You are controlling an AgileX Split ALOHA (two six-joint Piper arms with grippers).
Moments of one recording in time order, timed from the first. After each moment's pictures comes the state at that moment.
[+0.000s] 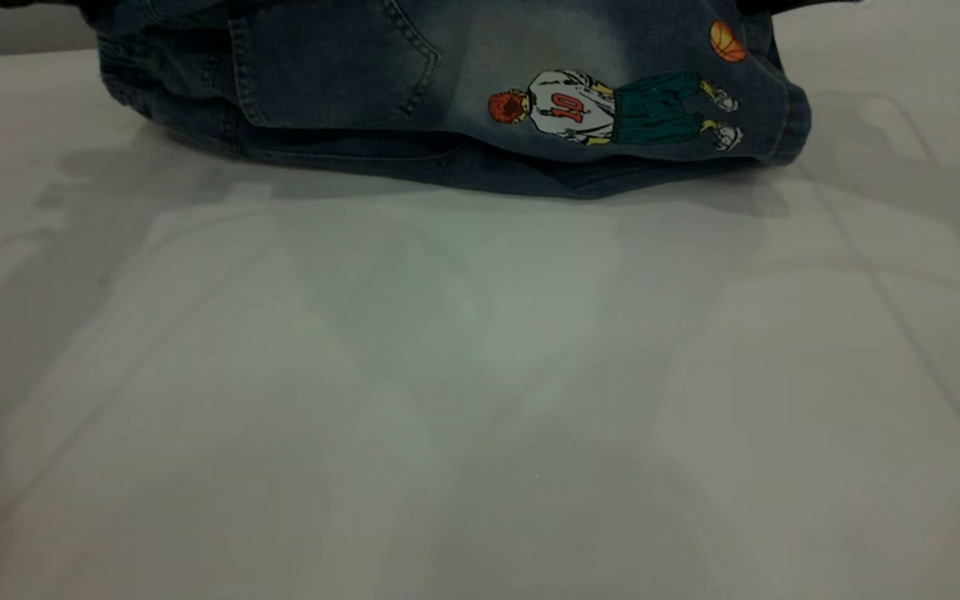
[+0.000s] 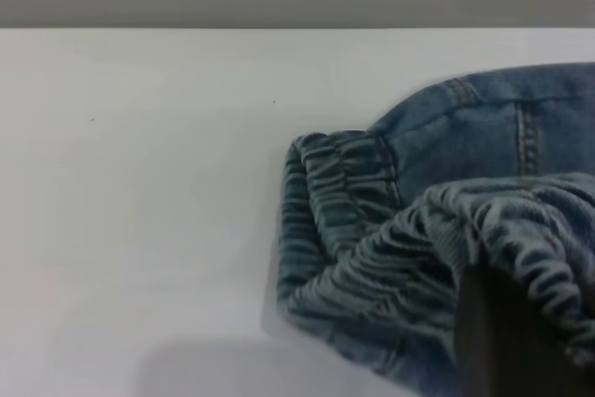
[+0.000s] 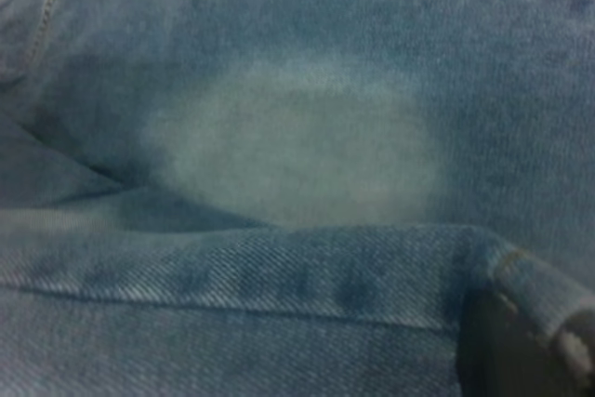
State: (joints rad) left arm -0.02 1.99 -1.14 0.95 -0.11 -1.00; right arm 0.02 2.16 -1.36 1.26 0.55 -1.18
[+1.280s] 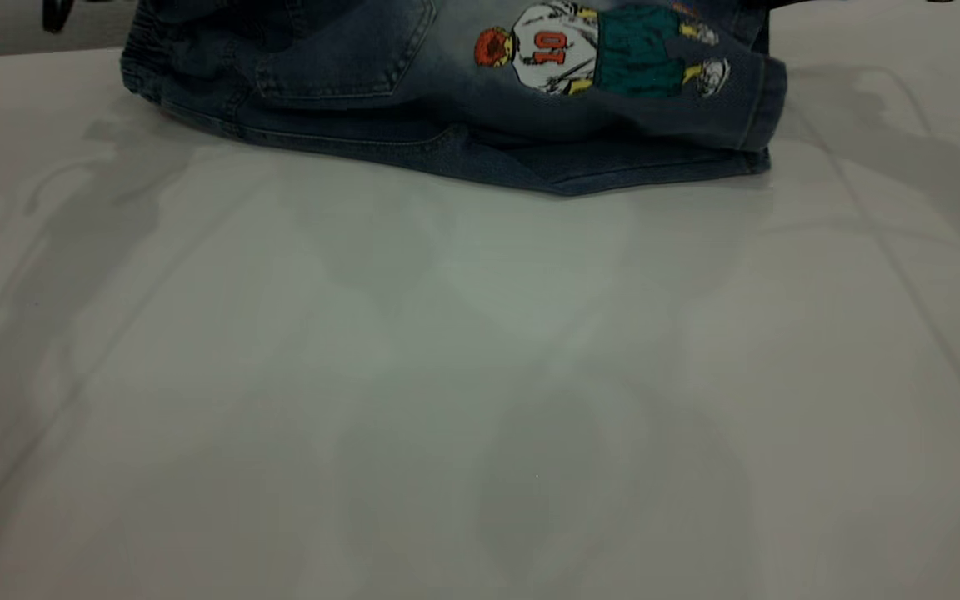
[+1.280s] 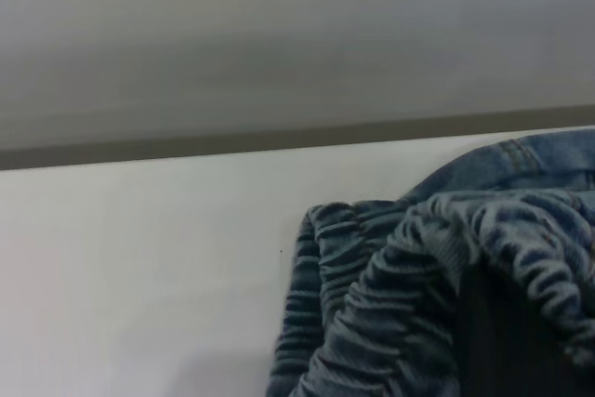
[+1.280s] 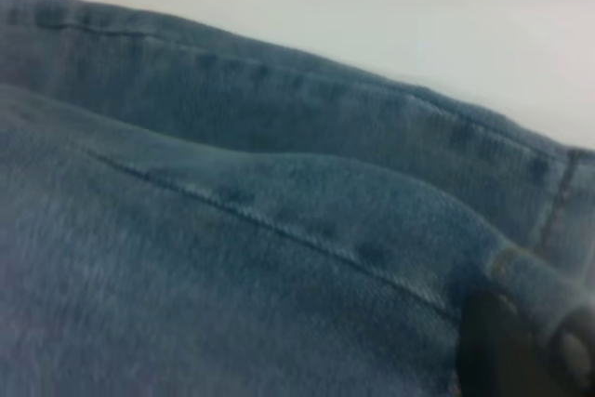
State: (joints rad) left arm -0.03 2.28 -1.50 1.00 -0.08 -1.00; right arm 0.02 2.31 -1.54 1.26 0.44 -1.18
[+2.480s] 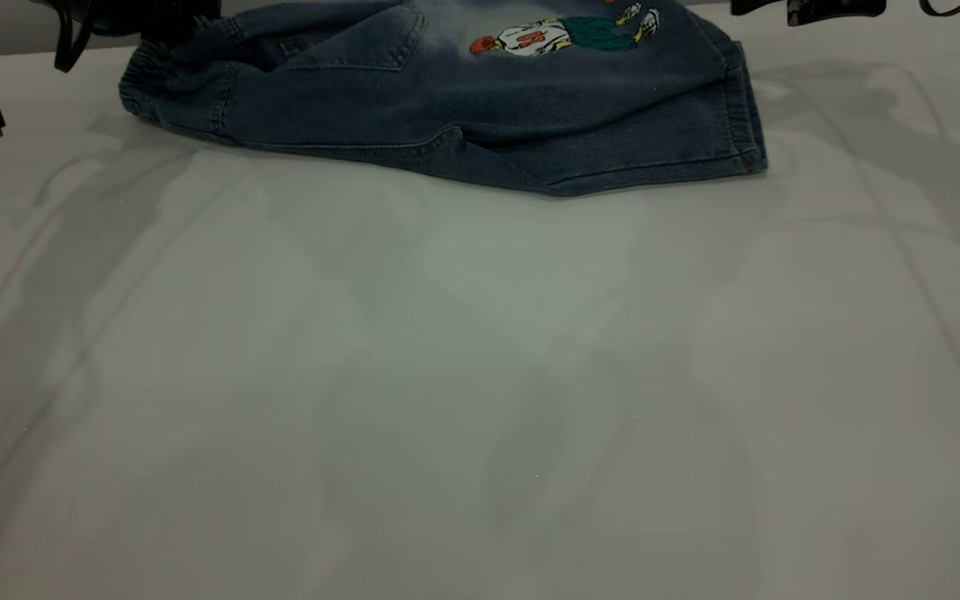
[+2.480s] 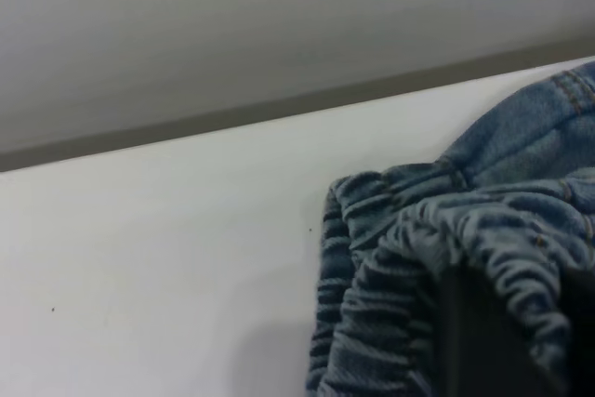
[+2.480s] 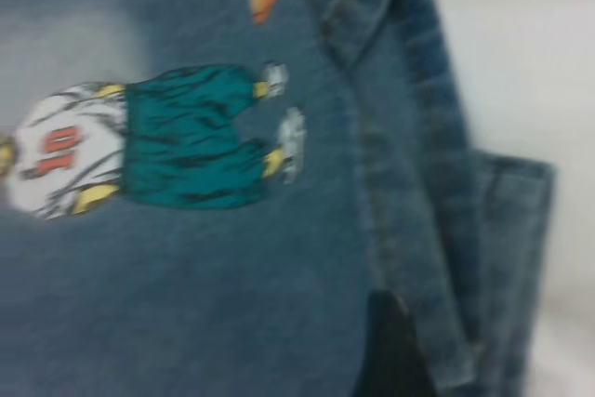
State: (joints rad) left arm -0.03 2.36 -1.55 1.13 -0.06 -1.00; right arm 0.02 2.33 -1.55 1.26 0.38 -1.16
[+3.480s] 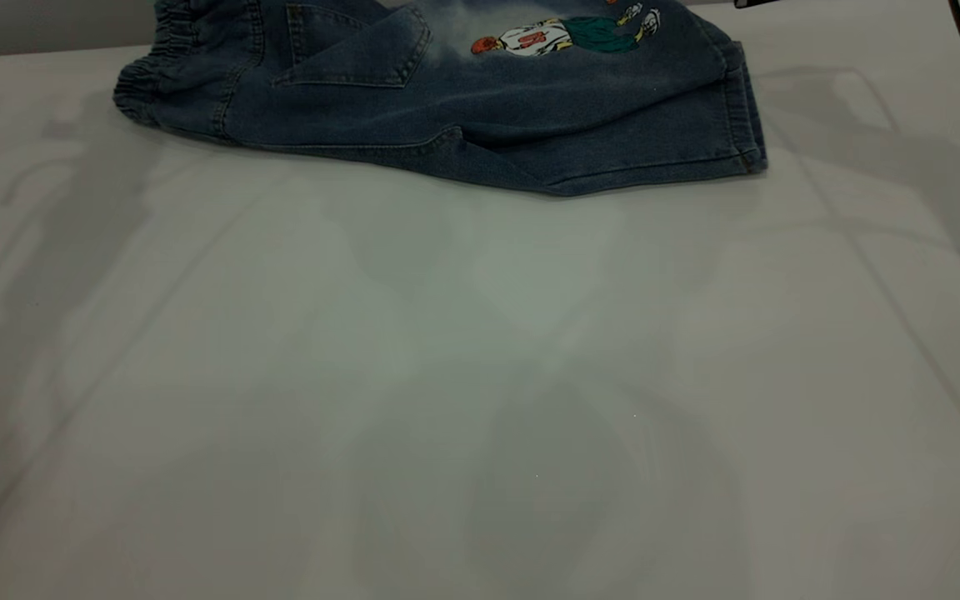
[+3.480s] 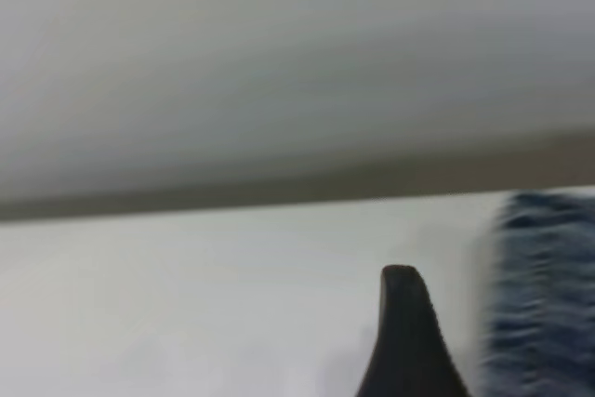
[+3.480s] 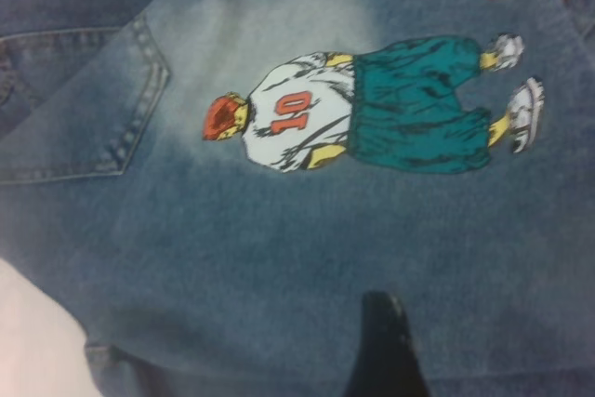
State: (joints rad) left arm -0.03 2.20 -1.54 1.11 0.20 -1.01; right arm 0.03 2.29 -1.55 1.28 0.60 -1.13
